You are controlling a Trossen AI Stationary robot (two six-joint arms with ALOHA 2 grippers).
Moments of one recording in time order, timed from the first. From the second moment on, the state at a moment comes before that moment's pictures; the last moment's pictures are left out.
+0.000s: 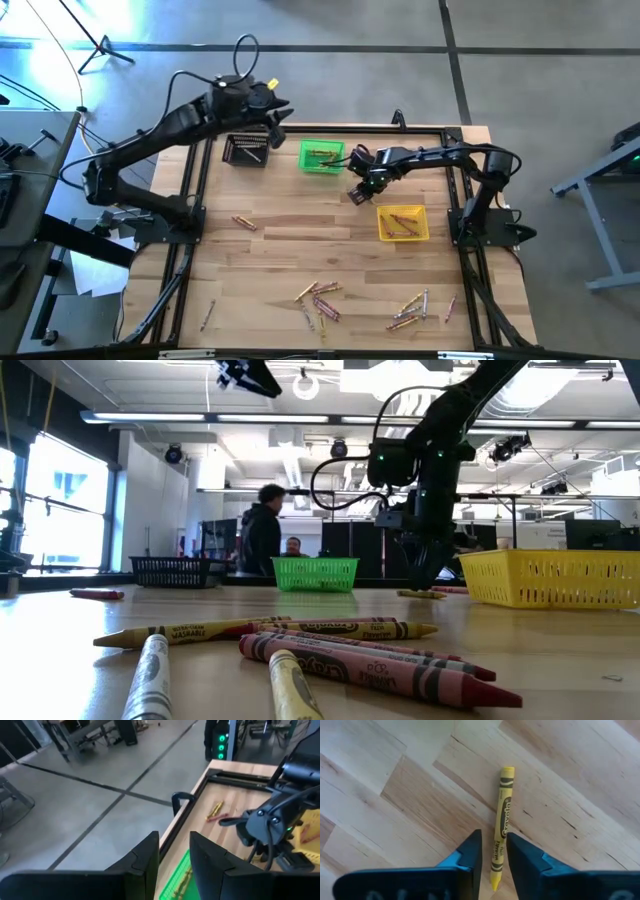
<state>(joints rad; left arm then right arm) 0.47 1.28 1.40 -0.50 -0.15 0.17 -0.35 1.79 1.06 -0.63 -0.03 0.58</state>
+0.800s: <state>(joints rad) 0.32 1.21 1.40 -0.44 -0.15 0.14 -0.36 1.85 1.07 -0.63 -0.08 0.58</state>
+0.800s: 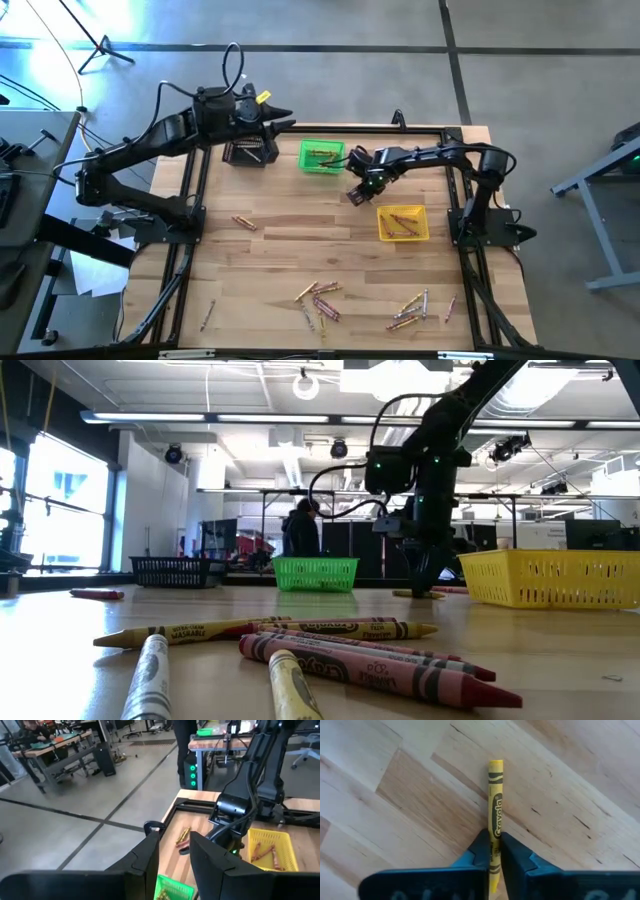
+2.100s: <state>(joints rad) 0.18 1.15 1.40 -0.38 -0.19 0.13 -0.47 1.79 1.07 0.19 0.01 0.25</state>
